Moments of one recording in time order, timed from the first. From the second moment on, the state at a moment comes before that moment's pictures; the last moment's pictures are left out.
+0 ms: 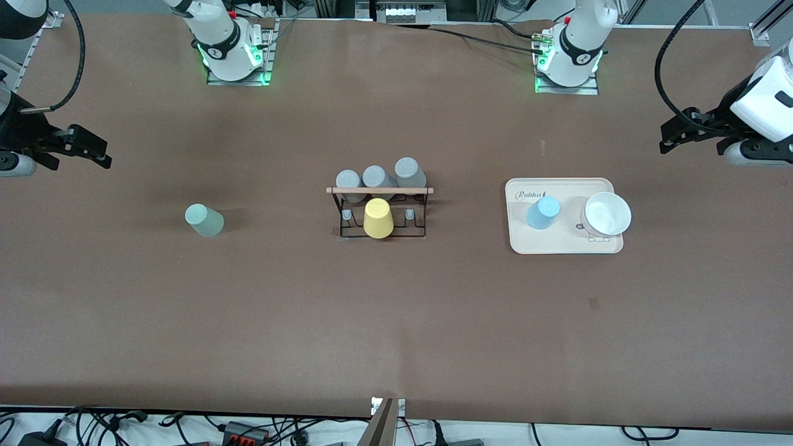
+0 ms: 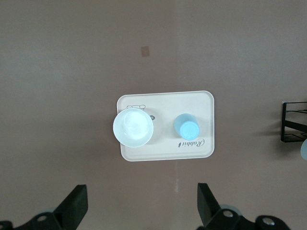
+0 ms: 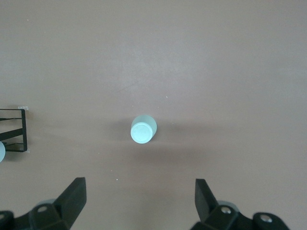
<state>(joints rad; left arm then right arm) -0.04 0.02 -0.02 -1.54 0.01 1.50 -0.04 -0.02 -0.01 -0.02 -1.71 0.00 1.72 -0.08</state>
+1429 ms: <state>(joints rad) -0.09 0.14 -0.09 -1.62 -0.04 1.40 -0.06 -0.02 -0.01 -0.01 -1.71 0.00 1.72 -0.08</state>
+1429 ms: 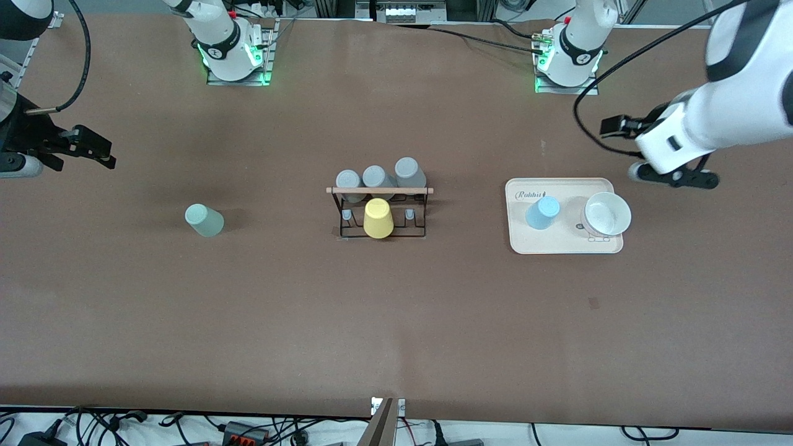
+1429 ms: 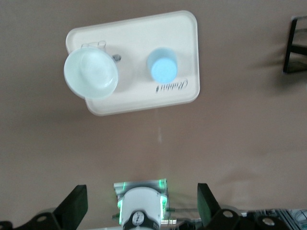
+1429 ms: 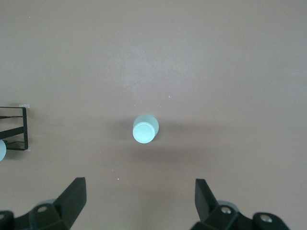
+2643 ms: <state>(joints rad) -0.04 0.17 -0.21 -2.39 0.07 2.61 -0.38 -0.02 0.01 -0.01 -1.71 0.00 1.75 -0.08</state>
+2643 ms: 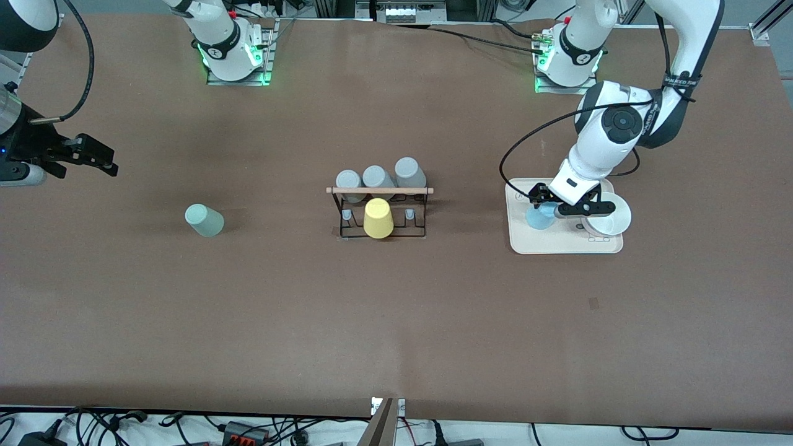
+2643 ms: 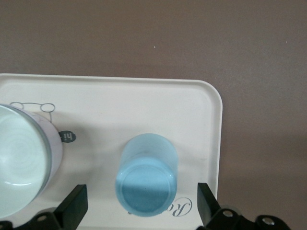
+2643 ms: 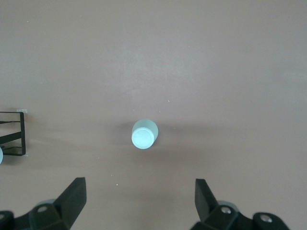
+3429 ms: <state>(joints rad) -0.04 0.25 -0.21 -2.42 0.07 2.76 -0.38 -0.02 0.01 0.00 -1.72 0.00 1.75 -0.08</state>
